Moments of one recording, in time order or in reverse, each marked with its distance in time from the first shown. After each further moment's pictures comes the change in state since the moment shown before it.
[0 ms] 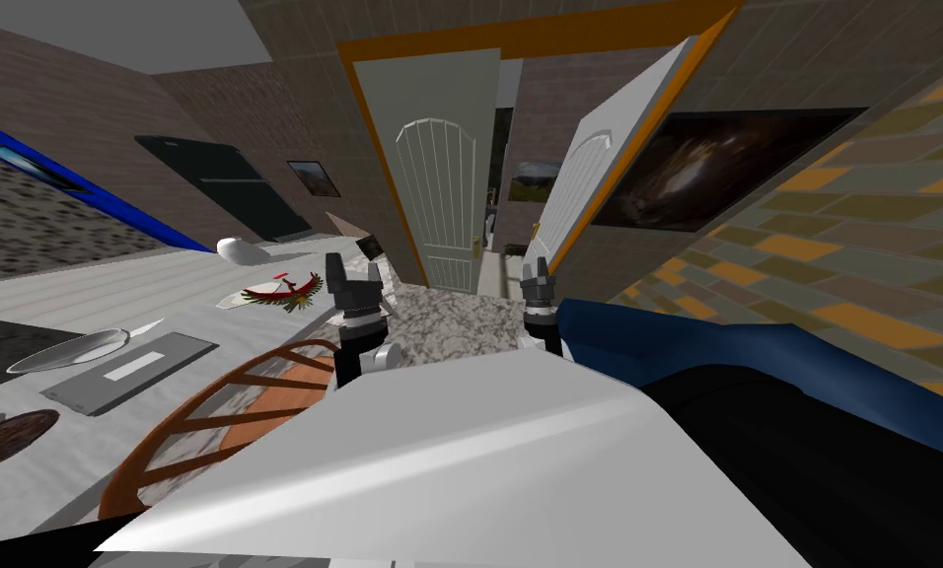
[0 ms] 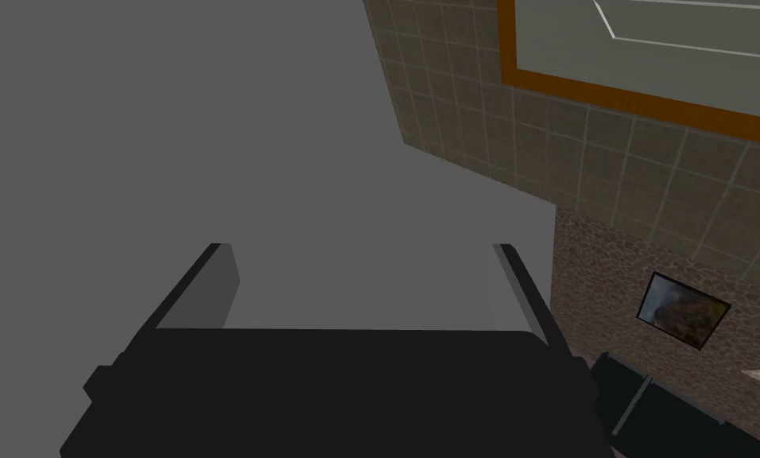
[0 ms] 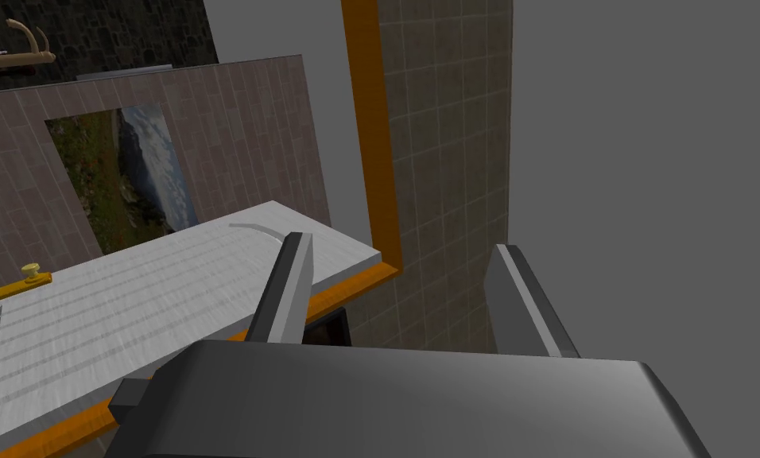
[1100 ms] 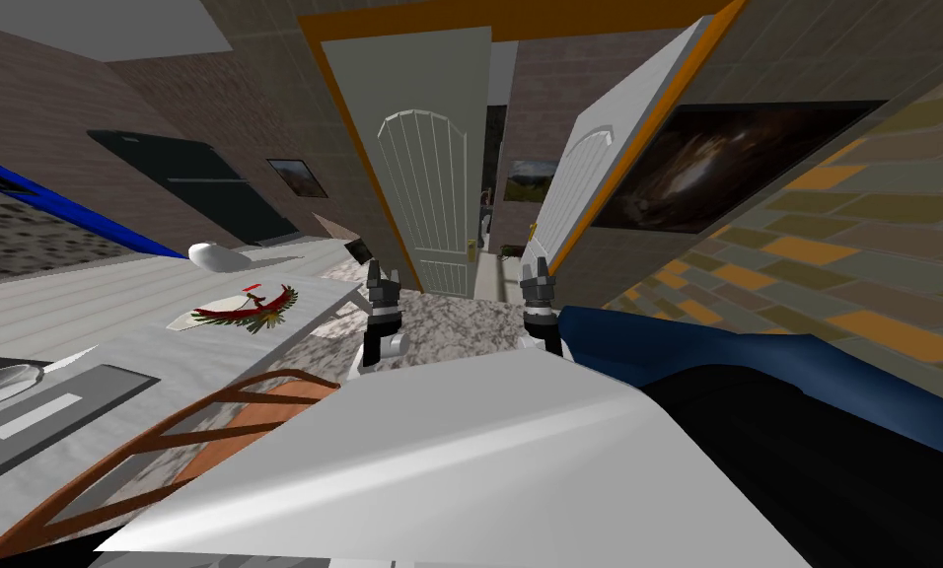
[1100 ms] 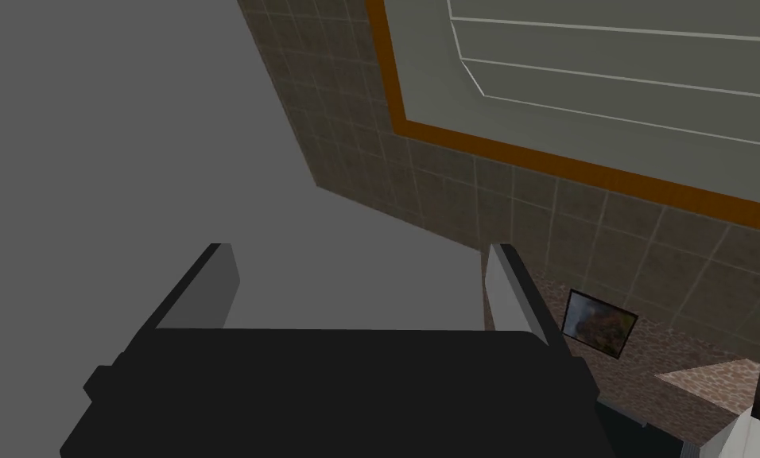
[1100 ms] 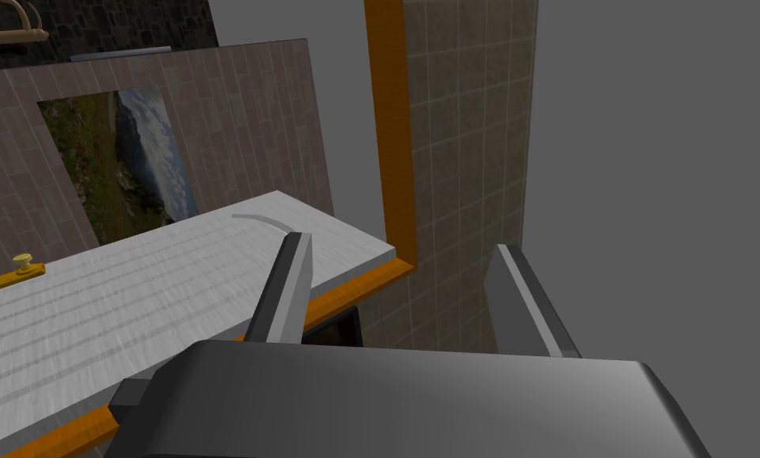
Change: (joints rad) arm -0.162 0.020 0.012 0.281 -0.005 0.020 0.003
